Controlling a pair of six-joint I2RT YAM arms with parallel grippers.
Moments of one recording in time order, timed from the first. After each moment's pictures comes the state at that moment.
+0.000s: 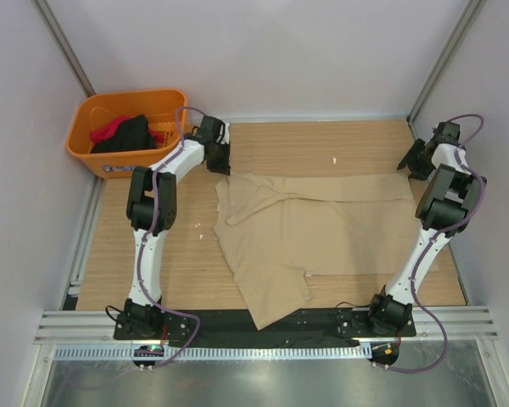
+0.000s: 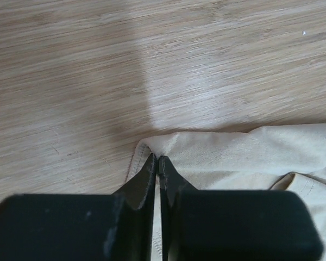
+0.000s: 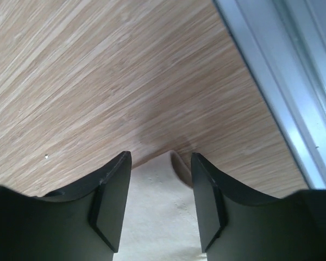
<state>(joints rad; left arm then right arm) -0.30 2.30 1.87 -0.57 0.17 -0.22 -0.45 2.25 1.78 -0.52 -0.18 0.24</state>
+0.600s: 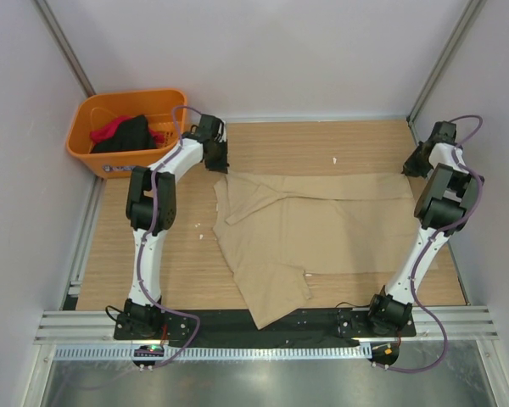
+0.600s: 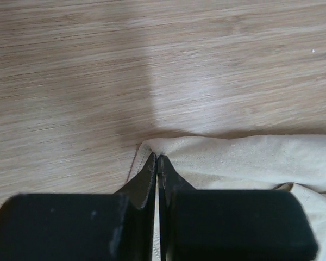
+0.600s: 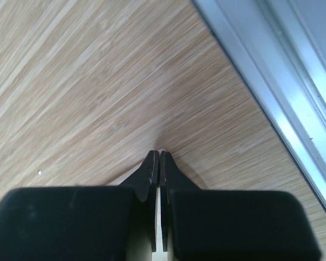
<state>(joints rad) -0.30 2.30 1.89 -0.59 0.13 -0.27 -0.43 2.27 1.79 -0.53 -0.11 0.29</state>
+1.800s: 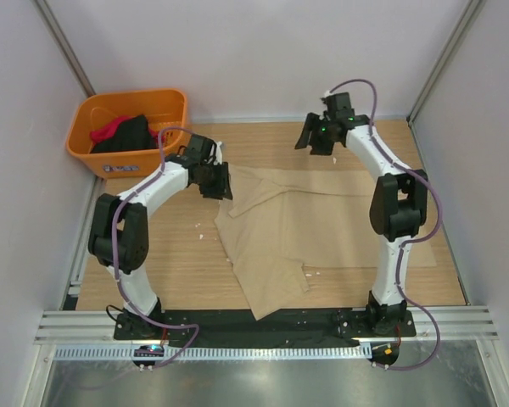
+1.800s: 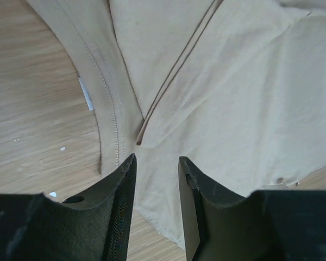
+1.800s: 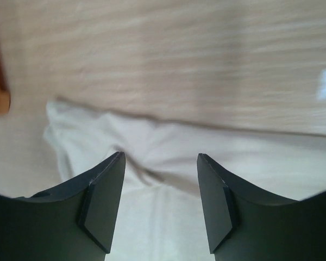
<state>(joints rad) -0.36 1.77 1.36 -0.58 0.25 -0.33 0.14 2.08 1.88 -0.62 -0.22 0.44</state>
